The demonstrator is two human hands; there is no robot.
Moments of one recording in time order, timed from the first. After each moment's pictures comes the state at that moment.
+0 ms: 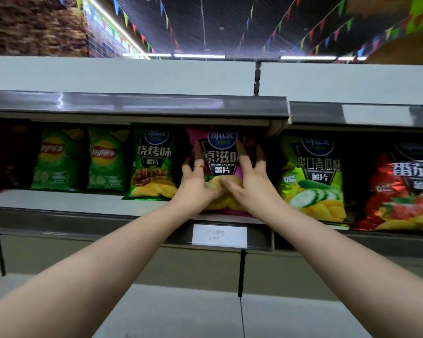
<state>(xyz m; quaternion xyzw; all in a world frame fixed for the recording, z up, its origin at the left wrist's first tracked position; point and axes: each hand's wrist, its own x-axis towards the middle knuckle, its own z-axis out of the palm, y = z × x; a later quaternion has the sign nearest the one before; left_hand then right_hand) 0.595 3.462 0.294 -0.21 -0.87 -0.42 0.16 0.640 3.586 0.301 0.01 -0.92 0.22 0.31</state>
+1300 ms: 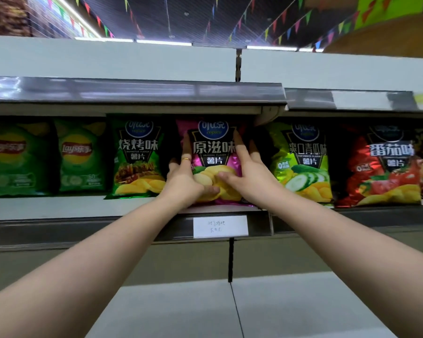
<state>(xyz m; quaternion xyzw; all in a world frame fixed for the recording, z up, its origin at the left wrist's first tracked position) 0.576 3.449 0.292 -0.22 -0.88 -0.41 0.13 0.650 3.578 0.306 -0.03 -0.93 0.22 0.29</state>
